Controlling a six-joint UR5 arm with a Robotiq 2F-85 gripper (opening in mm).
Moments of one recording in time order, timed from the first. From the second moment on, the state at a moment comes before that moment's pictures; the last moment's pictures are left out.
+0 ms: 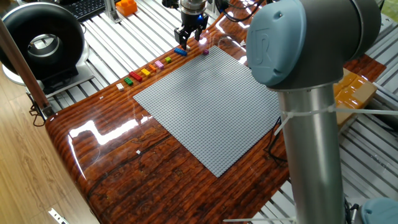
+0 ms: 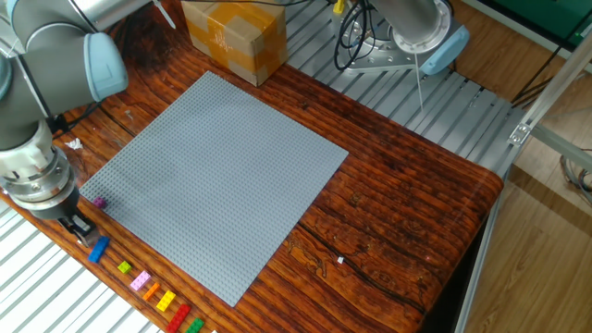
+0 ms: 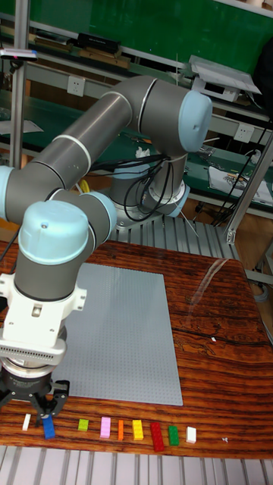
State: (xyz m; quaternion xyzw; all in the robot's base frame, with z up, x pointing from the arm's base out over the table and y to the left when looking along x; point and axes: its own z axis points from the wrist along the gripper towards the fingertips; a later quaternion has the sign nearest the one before) arm 0.787 -0.143 0.003 -0.01 1.00 -0.02 0.06
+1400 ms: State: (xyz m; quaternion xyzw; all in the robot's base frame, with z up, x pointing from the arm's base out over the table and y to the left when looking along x) arm 0.786 -0.136 0.001 0.03 1.00 -0.03 0.07
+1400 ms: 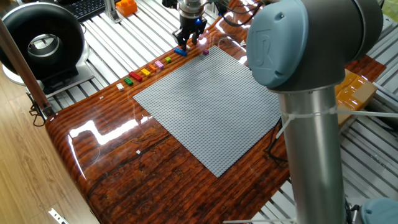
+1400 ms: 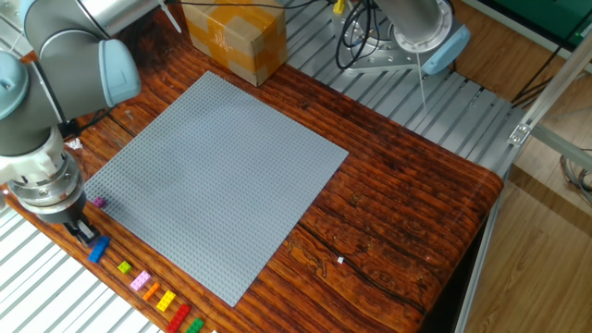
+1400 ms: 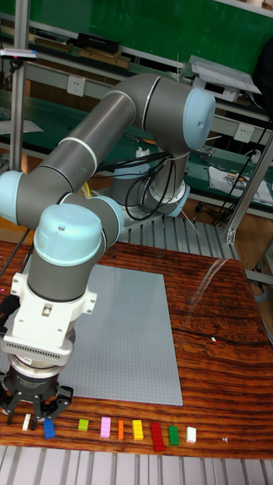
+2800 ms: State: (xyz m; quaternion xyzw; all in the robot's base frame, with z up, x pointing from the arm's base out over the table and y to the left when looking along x) arm 0.786 -0.132 0.005 0.04 1.00 -0.02 0.07
